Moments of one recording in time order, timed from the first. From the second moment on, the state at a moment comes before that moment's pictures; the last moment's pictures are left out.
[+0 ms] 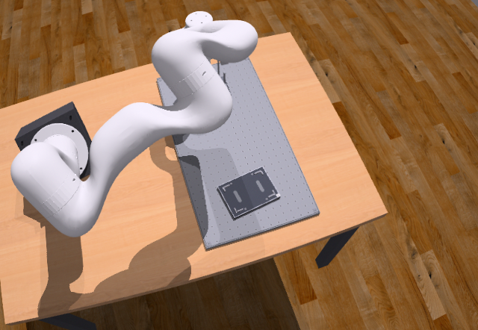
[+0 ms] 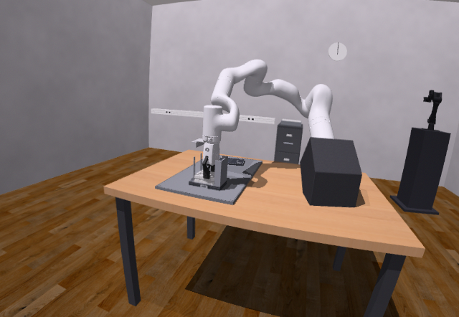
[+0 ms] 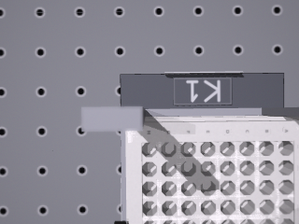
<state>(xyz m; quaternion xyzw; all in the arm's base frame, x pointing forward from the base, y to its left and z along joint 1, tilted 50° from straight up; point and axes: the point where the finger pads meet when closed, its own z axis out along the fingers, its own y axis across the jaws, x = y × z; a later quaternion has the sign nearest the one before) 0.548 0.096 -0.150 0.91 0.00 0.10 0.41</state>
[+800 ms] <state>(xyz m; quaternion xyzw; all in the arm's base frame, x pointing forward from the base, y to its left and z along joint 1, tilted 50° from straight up) 0.545 0.106 -0.141 0.91 0.00 0.10 0.41</state>
